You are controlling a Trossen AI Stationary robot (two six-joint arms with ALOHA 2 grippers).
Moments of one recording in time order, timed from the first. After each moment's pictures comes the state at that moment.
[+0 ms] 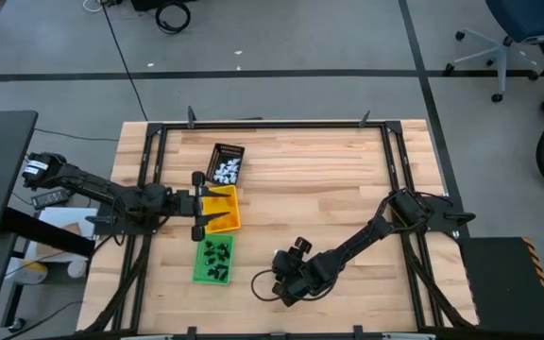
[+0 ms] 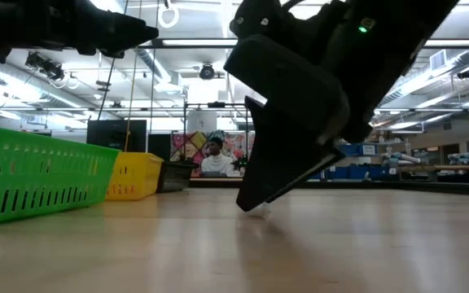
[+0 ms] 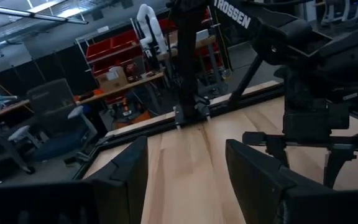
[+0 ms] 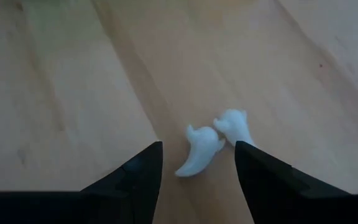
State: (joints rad) left arm -0.22 0.84 0.22 0.68 -0.24 0.33; right arm 0.54 2.17 1.46 -0.49 0.61 0.92
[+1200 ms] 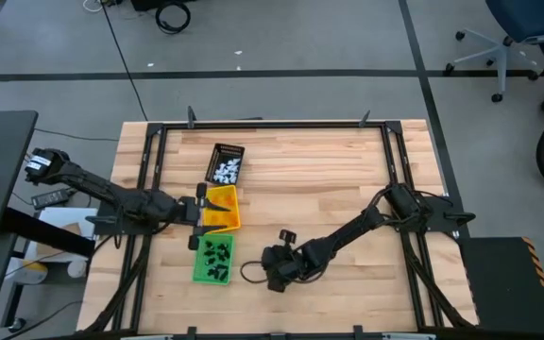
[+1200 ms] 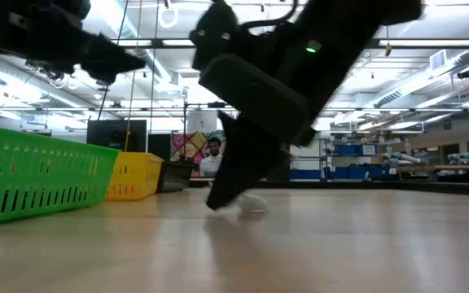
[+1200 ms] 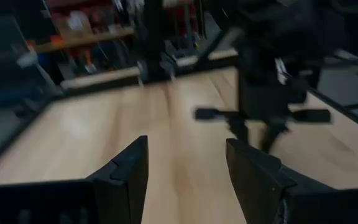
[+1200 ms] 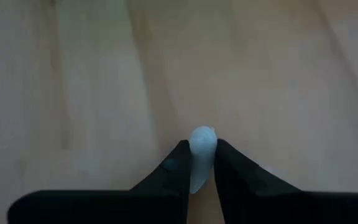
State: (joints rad) left arm -0.30 0.84 0.22 0.49 -0.24 0.13; right arm 0.45 2.17 1.44 -0.34 0.45 0.60
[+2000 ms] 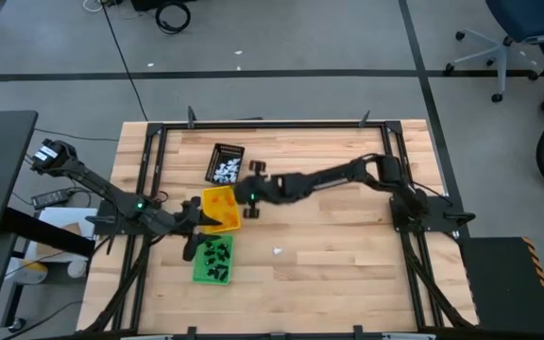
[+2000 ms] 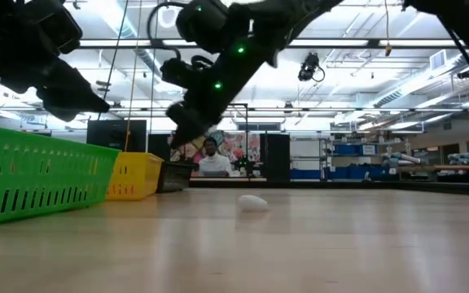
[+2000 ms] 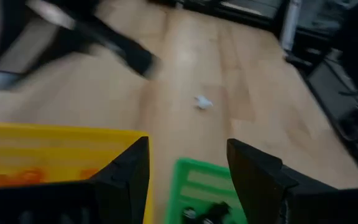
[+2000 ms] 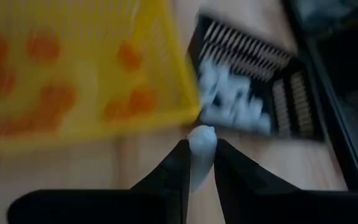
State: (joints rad) left arm -0.51 0.84 0.22 0.20 -0.44 -0.45; right arm 0.01 2.17 1.62 -0.26 0.47 -0.18
